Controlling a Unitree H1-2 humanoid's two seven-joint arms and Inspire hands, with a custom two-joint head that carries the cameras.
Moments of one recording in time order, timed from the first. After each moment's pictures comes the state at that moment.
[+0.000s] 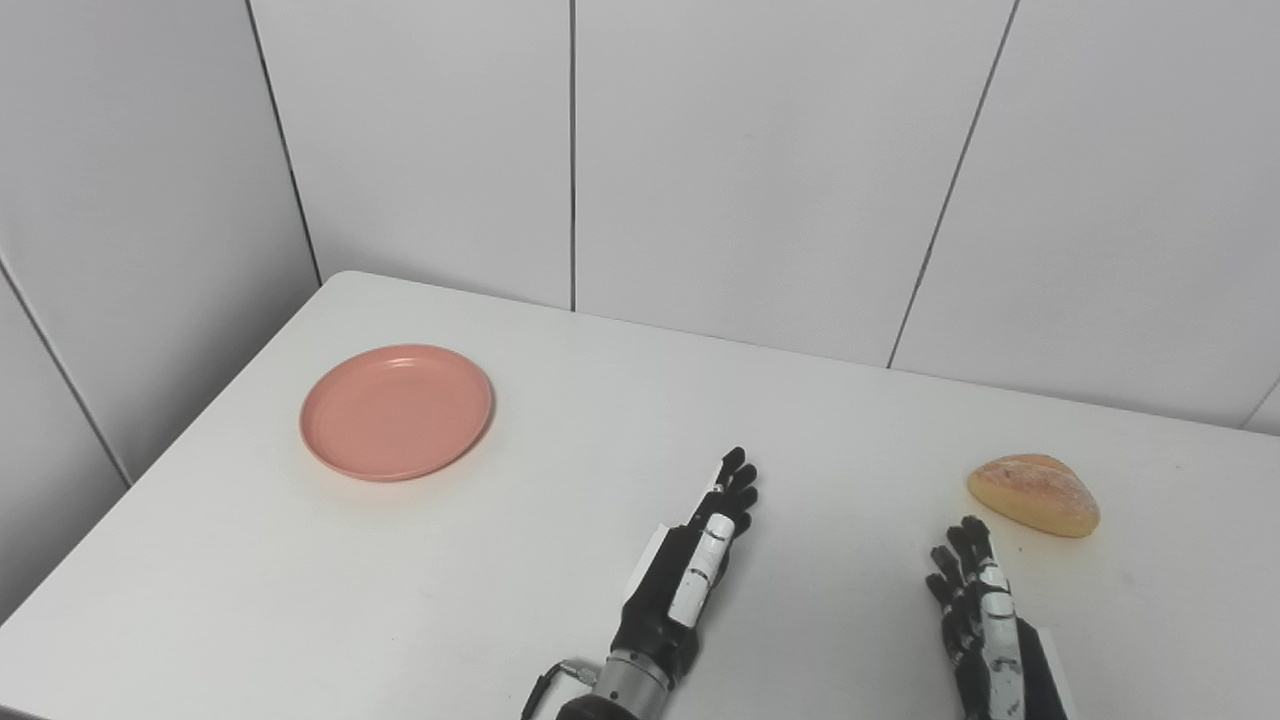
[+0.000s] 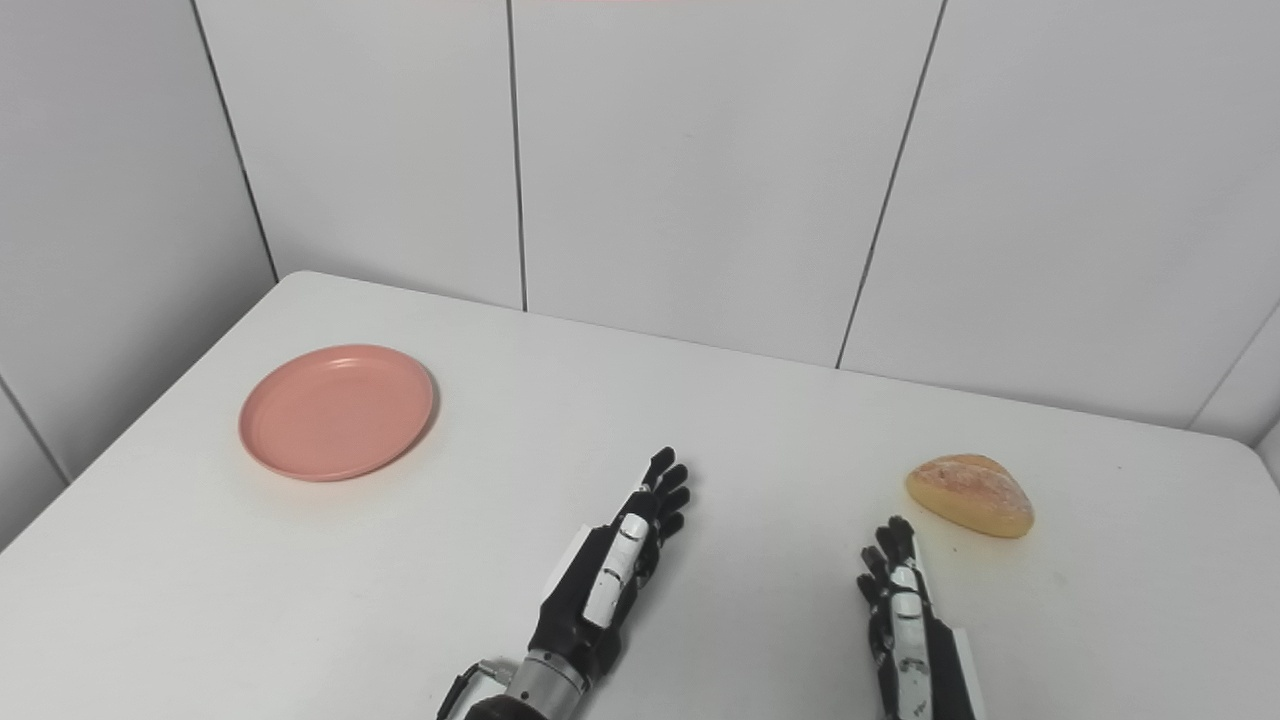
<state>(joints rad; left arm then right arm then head) -0.15 -0.15 -0.15 0.12 -0.02 -0.10 -0.09 -0.08 0.01 0.01 0.00 0.16 -0.06 0.09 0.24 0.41</state>
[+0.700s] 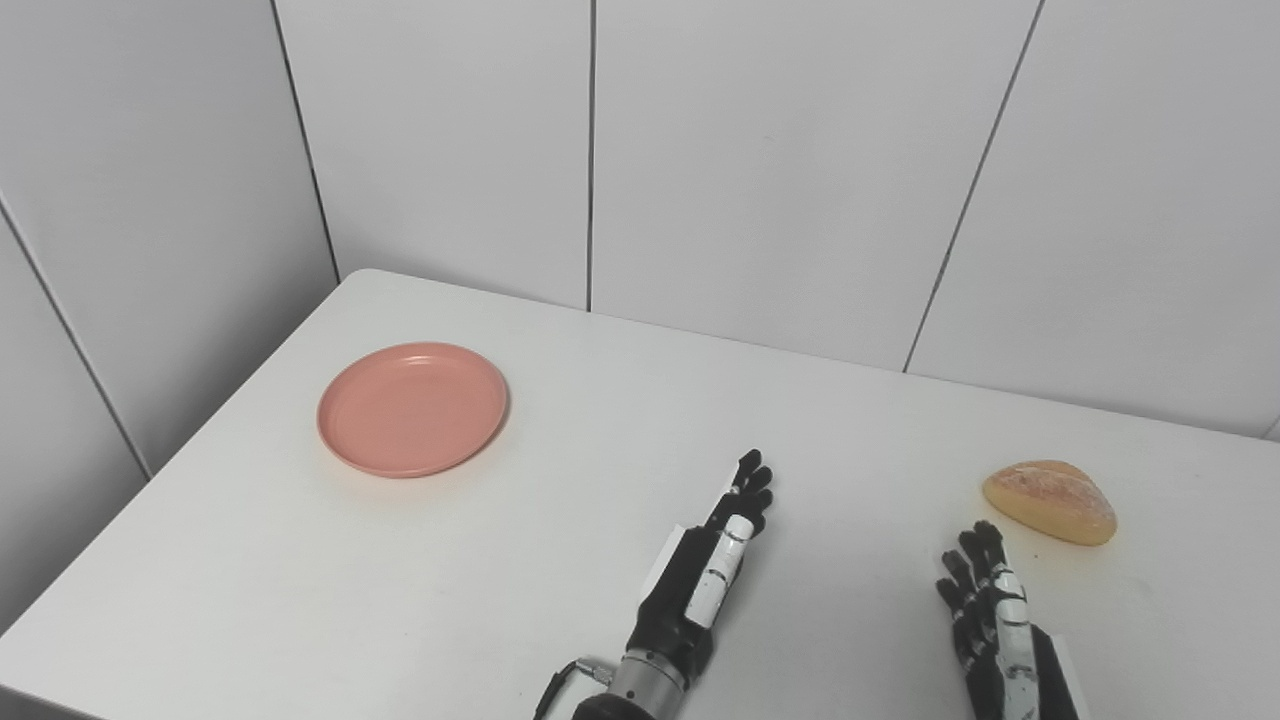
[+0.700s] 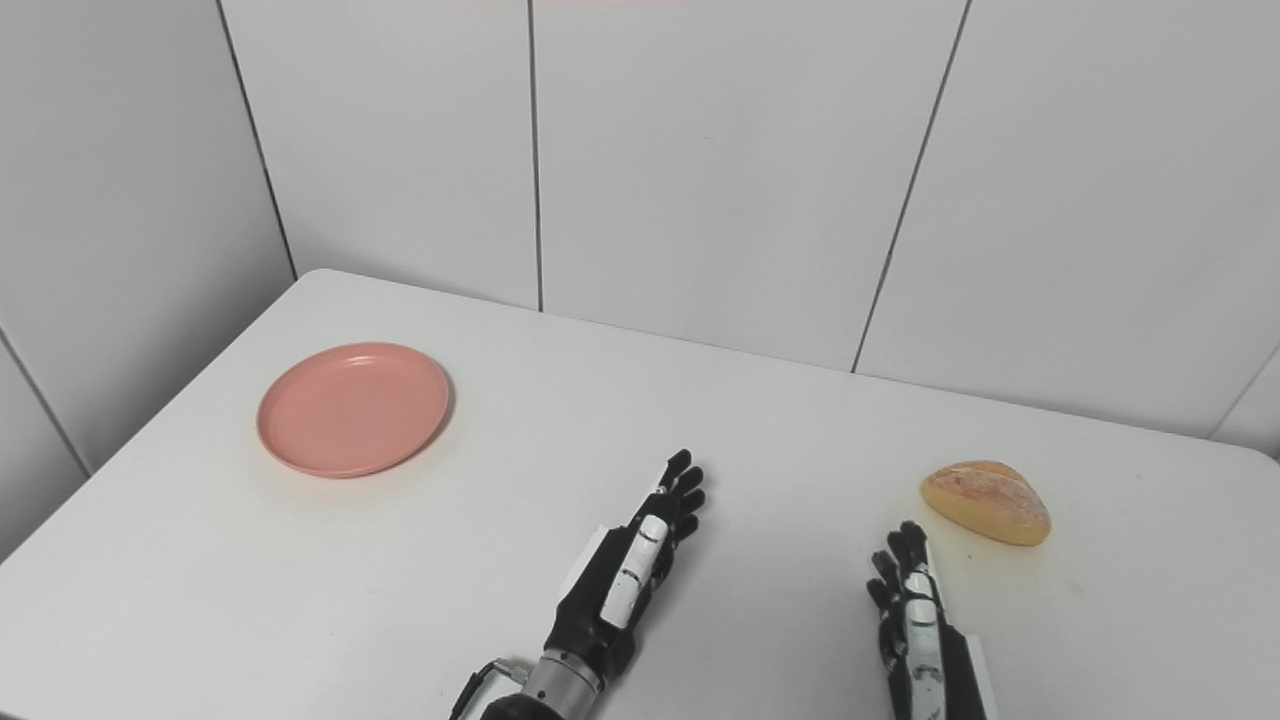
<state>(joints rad) -0.16 -0.16 -0.16 0.14 0.00 -0.10 -0.08 -0.08 0.01 0.00 0.01 0.18 -0.06 0.10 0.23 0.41</state>
